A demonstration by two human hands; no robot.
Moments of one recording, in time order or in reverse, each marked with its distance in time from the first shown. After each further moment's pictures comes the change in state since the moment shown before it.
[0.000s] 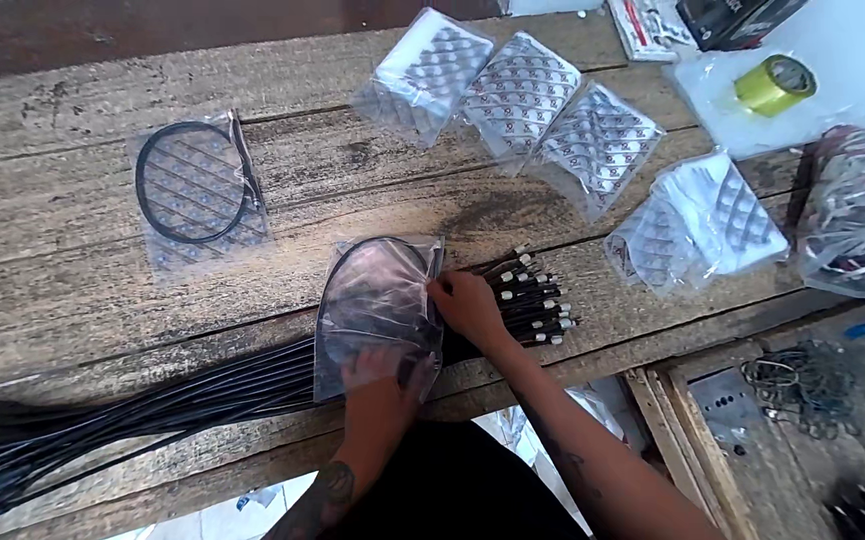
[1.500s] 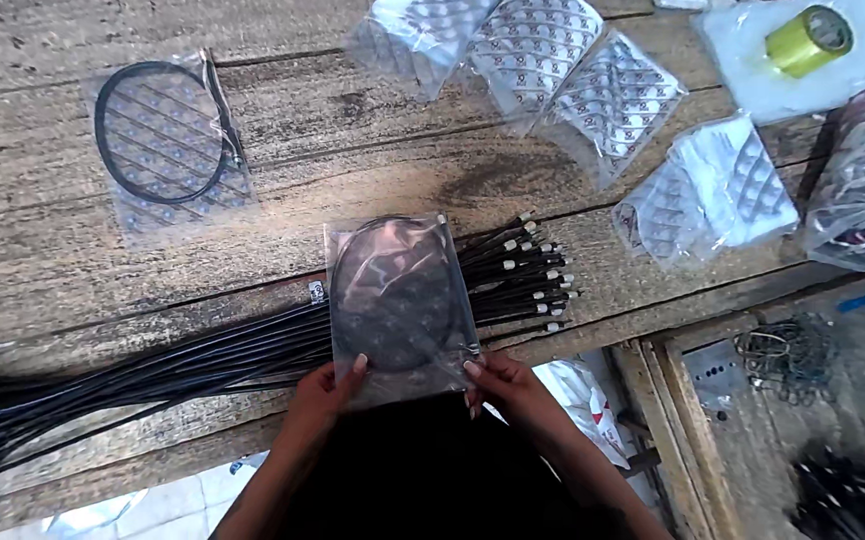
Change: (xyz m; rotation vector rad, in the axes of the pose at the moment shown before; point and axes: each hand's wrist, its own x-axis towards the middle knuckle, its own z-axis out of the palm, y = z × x) left_hand -0.042 -0.047 -0.034 -0.973 -0.229 -0.692; right_hand -0.138 0.094 0.032 1.092 -0.312 0.135
